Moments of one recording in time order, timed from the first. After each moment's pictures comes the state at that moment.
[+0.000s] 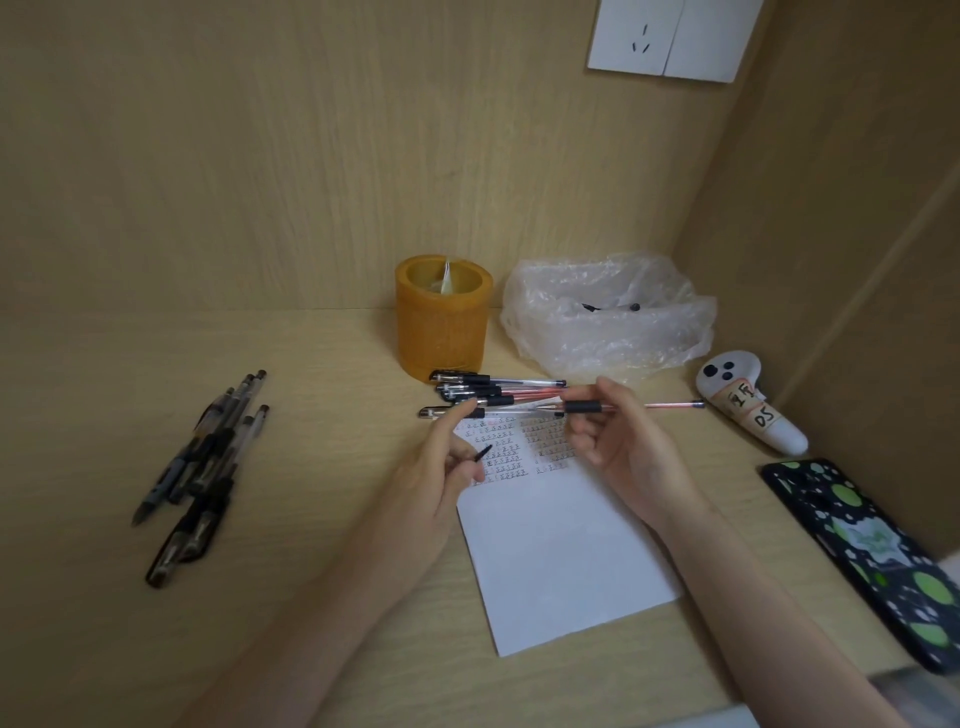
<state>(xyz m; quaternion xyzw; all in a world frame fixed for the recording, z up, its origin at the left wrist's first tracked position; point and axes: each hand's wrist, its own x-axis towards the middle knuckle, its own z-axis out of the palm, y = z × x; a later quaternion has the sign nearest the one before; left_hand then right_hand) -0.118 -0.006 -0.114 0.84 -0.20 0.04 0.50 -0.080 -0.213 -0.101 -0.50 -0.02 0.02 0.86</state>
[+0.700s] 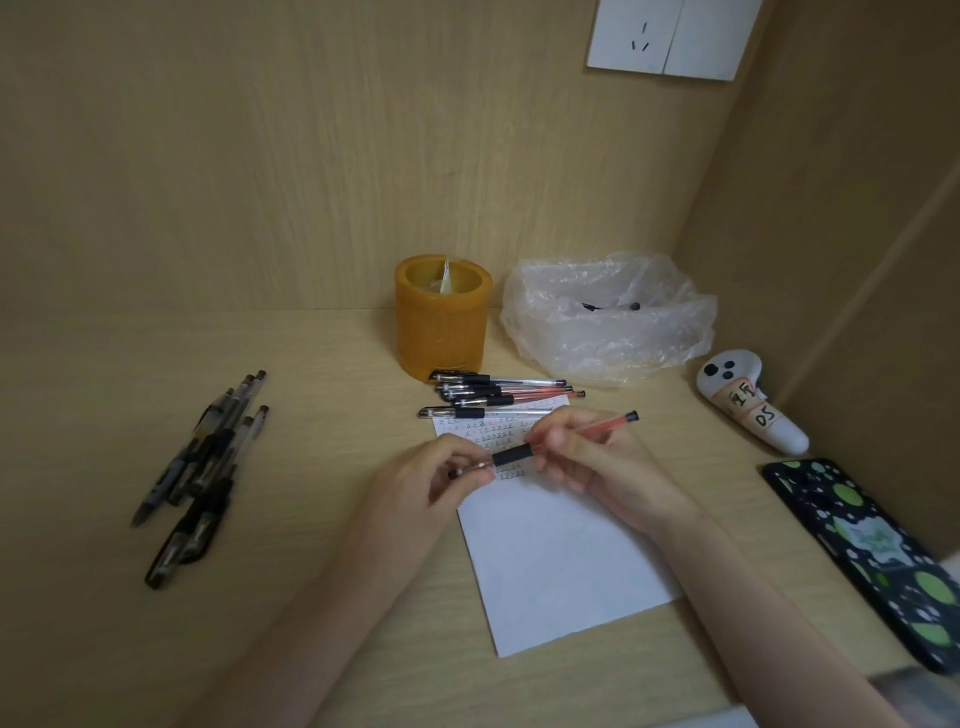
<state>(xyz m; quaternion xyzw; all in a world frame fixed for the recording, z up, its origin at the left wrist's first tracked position) -0.118 -0.004 -0.111 0.85 -0.16 0.09 0.50 -0.091 -0.206 -0.104 -0.62 -0.17 0.10 0.76</state>
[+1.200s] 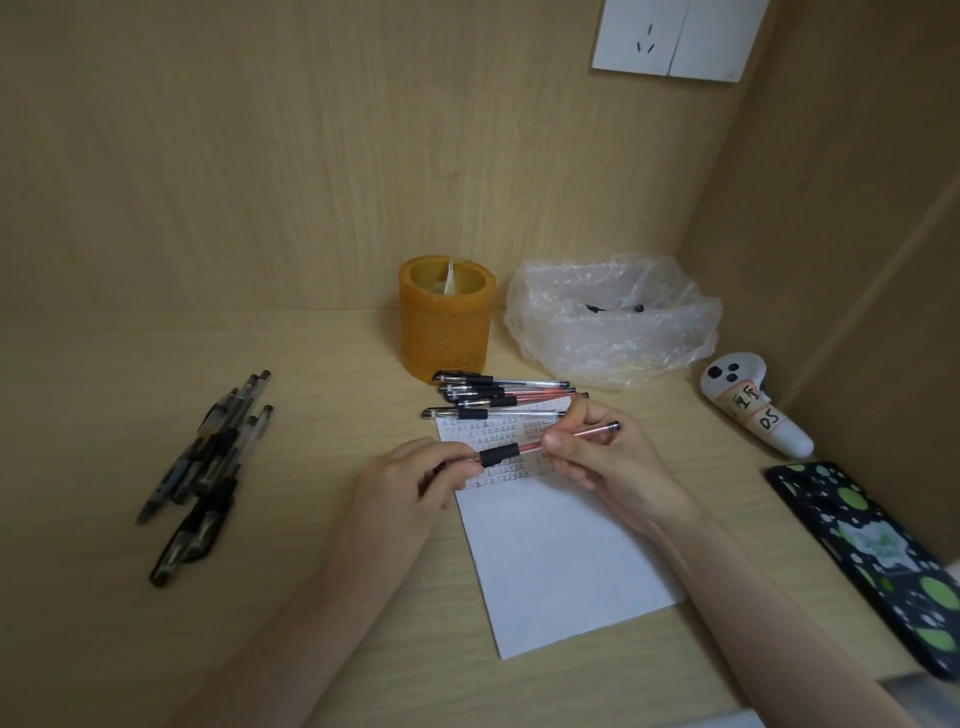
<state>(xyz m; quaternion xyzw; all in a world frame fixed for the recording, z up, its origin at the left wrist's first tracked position) -0.119 0.003 -0.111 0.84 -0.14 0.14 0.51 -0.091 -0.205 -0.103 -0.65 -0.11 0.04 0.75</state>
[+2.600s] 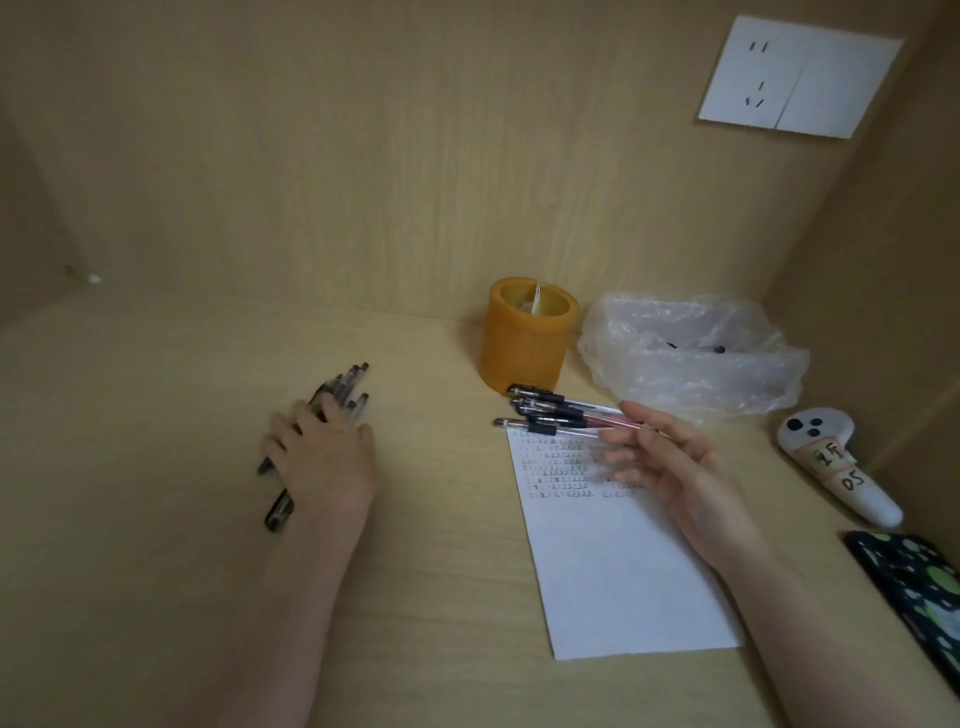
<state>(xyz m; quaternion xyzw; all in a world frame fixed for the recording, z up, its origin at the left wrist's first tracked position) -0.088 0.092 -0.123 0.95 0.26 0.11 0.14 -0.083 -0.213 -0.103 -0.60 -0.11 0.02 0.79</state>
